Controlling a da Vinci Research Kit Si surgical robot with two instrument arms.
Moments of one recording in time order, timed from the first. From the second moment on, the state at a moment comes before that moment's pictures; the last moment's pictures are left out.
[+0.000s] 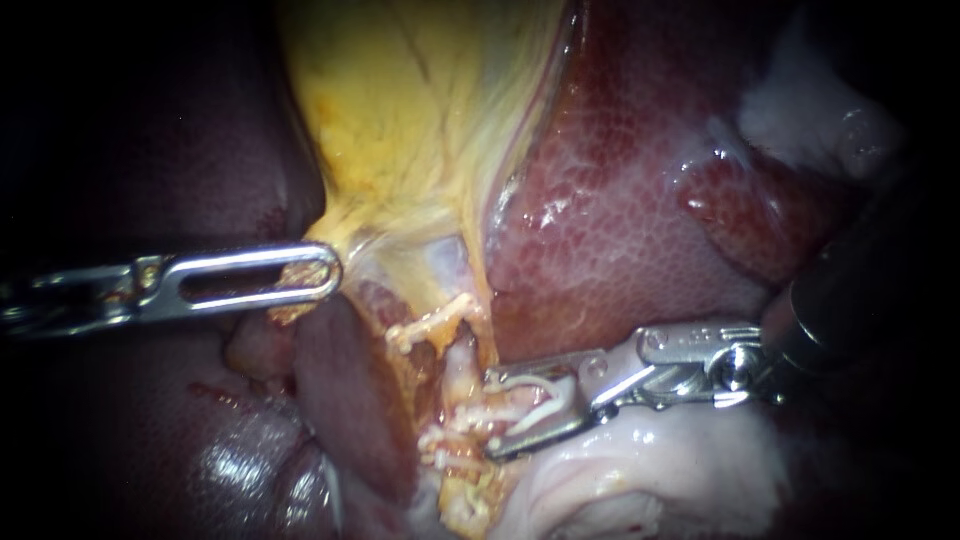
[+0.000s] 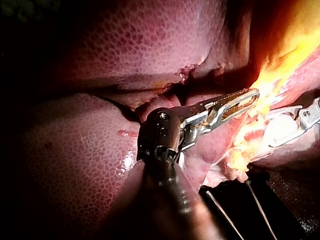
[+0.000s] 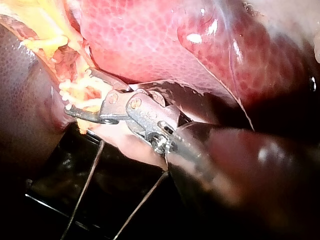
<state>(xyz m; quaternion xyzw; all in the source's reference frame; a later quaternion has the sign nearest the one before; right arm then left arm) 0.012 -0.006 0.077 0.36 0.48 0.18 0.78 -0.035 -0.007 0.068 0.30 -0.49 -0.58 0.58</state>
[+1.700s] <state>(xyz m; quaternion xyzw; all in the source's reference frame) 0.014 -0.006 0.077 0.35 0.49 0.20 0.78 -0.034 -0.006 0.066 0.30 -0.49 -0.58 0.58</state>
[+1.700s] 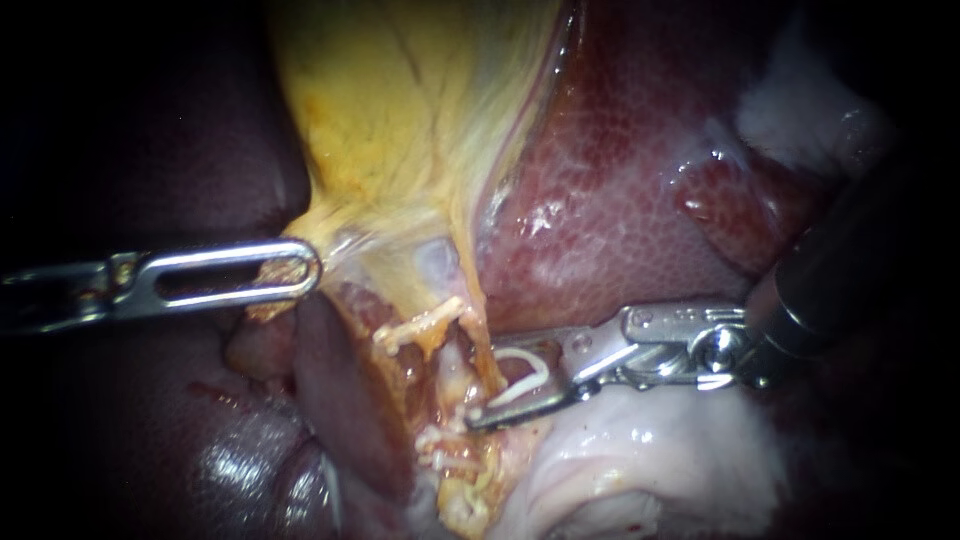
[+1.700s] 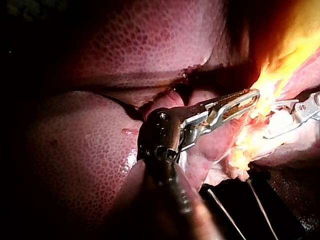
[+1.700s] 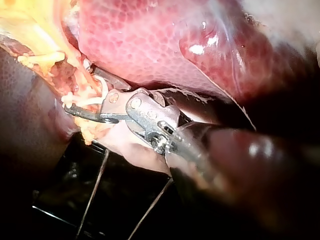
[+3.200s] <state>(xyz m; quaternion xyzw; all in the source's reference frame) 0.015 -0.007 0.080 0.44 0.48 0.21 0.73 -0.034 -0.004 0.068 0.30 -0.49 -0.59 0.57</state>
